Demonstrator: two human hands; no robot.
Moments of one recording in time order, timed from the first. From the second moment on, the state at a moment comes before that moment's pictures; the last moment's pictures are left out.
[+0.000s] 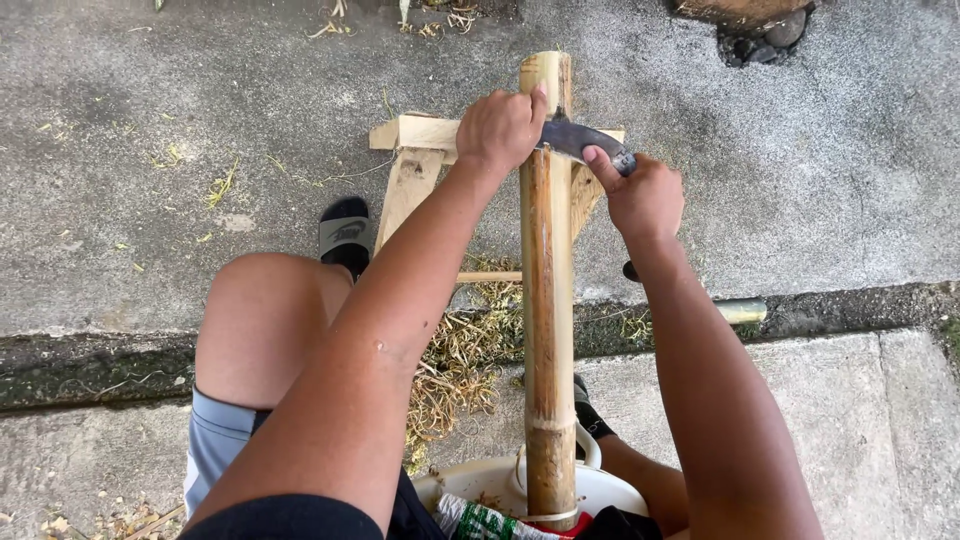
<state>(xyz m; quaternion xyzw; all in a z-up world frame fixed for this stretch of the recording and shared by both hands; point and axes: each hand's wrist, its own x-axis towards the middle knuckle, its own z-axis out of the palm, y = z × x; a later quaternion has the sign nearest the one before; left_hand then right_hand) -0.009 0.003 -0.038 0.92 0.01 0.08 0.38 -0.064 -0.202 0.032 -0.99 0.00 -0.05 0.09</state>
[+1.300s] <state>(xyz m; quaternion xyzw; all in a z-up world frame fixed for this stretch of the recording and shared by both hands) -0.149 -0.022 -0.020 0.91 0.02 -0.06 0.41 -0.183 -0.234 0.030 -1.00 0.01 0.01 0.07</state>
